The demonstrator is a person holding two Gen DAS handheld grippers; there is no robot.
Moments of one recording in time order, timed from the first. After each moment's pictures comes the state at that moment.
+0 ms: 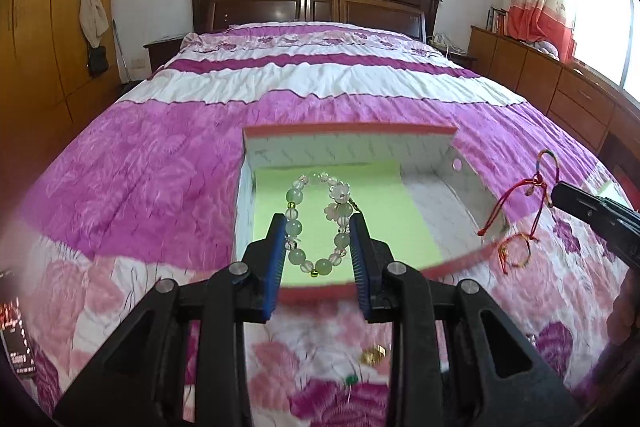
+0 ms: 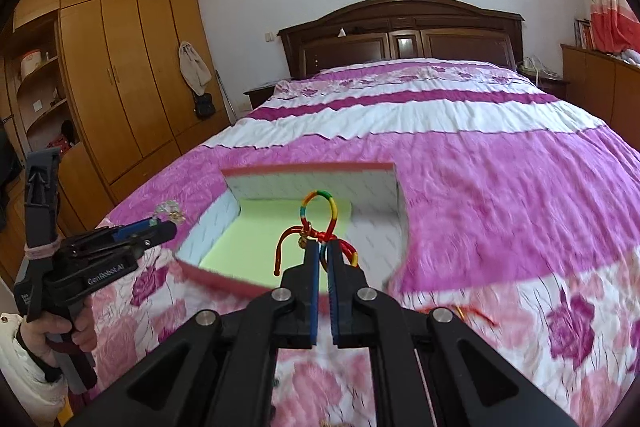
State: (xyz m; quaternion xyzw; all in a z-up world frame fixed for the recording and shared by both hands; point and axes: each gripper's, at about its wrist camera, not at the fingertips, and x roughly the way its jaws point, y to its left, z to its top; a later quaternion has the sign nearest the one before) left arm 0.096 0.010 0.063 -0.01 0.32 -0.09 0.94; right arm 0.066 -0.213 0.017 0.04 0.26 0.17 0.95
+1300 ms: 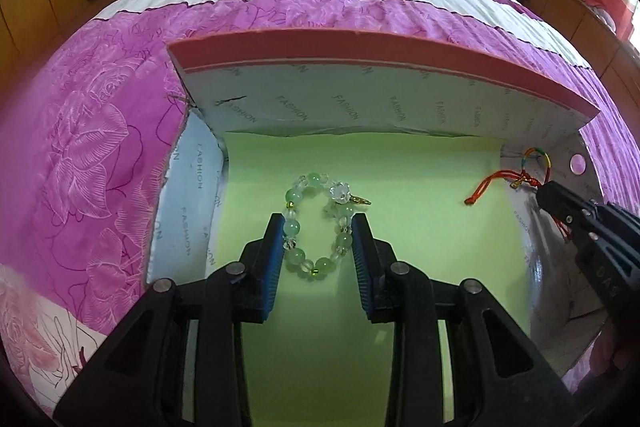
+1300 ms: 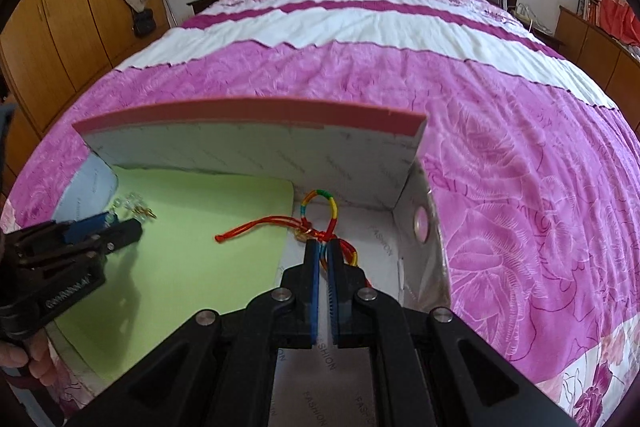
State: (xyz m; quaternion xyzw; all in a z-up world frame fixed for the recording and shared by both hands) left arm 0.230 -0.010 -0.017 -0.02 0.49 -0.04 0.87; right arm 0.244 -0.179 -0.069 -0.03 0.44 0.08 0.90
